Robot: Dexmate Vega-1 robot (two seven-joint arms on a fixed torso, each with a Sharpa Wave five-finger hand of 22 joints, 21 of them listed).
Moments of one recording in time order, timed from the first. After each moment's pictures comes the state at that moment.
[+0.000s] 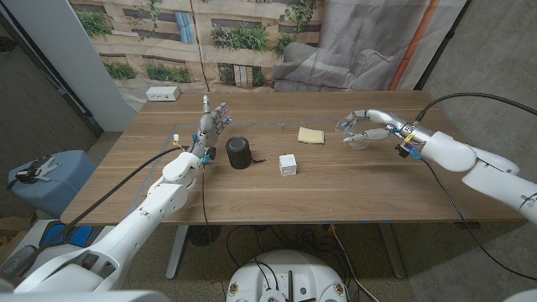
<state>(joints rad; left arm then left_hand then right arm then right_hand) 0.84 0.51 0.37 -1.30 -0.65 -0.29 -0.03 0.00 0.06 -0.21 0.16 0.23 0.10 -0.17 0.20 0.19 0.15 -0.09 0.19 0.18 0.21 0.02 0.18 0.18 0.14 -0.04 0.21 0.19 -0.92 -1.02 -0.34 -1.57 -0.08 0.51 0.11 0.83 -0.06 0.21 -0.16 0.19 0.52 -0.04 0.78 0.25 0.77 -0.10 0.53 0.49 0.48 -0.05 0.55 0.41 0.42 -0.04 0.20 0.17</state>
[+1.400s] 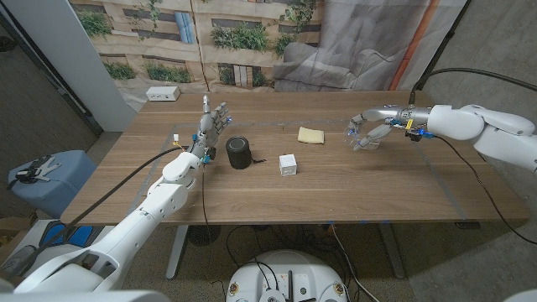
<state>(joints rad) 0.84 0.51 0.37 -1.30 -0.65 -0.29 -0.03 0.00 0.06 -0.21 0.16 0.23 0.10 -0.17 0.20 0.19 0.15 -0.09 0.19 0.18 0.21 0.02 0.18 0.18 0.14 -0.04 0.21 0.19 -0.69 -1.14 -0.45 -1.62 -0.29 0.45 0.39 0.83 -0.06 0.21 -0.16 0.19 0.52 -0.04 0.79 0.24 0.77 -0.10 0.53 0.51 0.50 -0.05 0.53 0.41 0.43 -0.04 0.20 0.17</state>
